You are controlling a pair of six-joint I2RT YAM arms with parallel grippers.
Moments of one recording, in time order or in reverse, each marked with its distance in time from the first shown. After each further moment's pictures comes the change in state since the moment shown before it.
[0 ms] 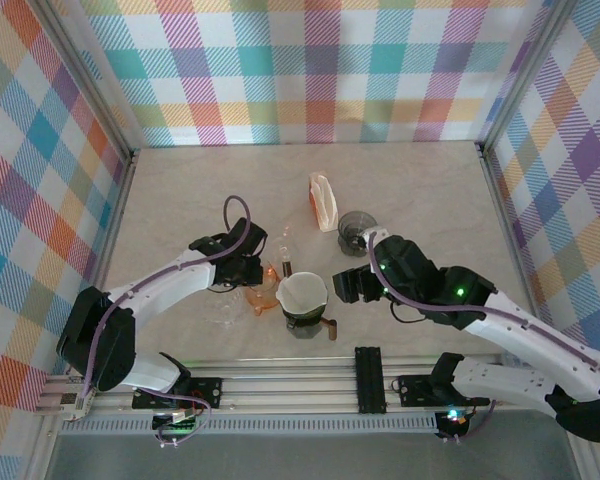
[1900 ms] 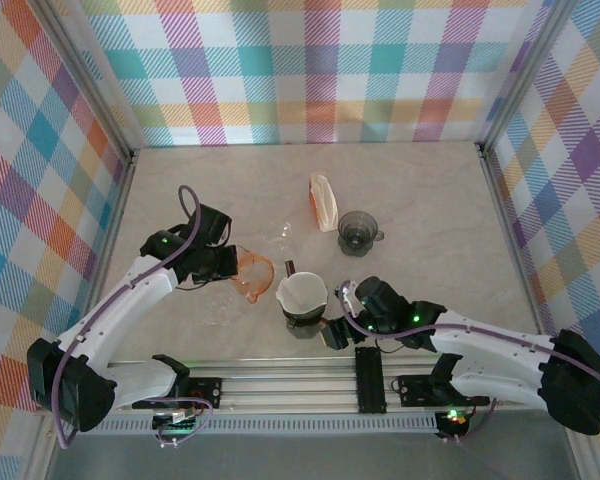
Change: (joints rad) left arm 0.143 -0.233 0.120 -0.287 0.115 -0.018; right arm -0.003 0.096 -0.586 0.593 -0.407 -0.051
